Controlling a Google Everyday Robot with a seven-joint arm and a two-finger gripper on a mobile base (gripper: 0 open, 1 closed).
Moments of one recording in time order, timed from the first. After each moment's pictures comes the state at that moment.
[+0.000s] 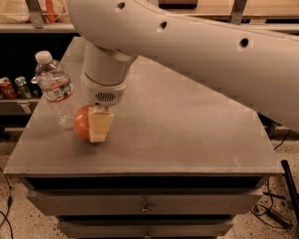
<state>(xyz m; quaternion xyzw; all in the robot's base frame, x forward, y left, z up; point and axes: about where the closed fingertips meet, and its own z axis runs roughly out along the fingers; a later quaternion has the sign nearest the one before) 0.481 0.107 0.860 -0.75 0.64 0.06 0.16</state>
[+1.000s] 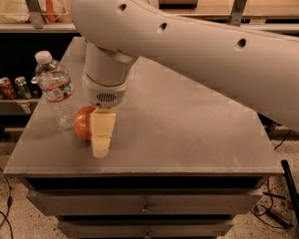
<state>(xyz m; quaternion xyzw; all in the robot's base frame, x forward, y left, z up) 0.482 0.106 0.855 -0.75 0.64 0.07 0.15</state>
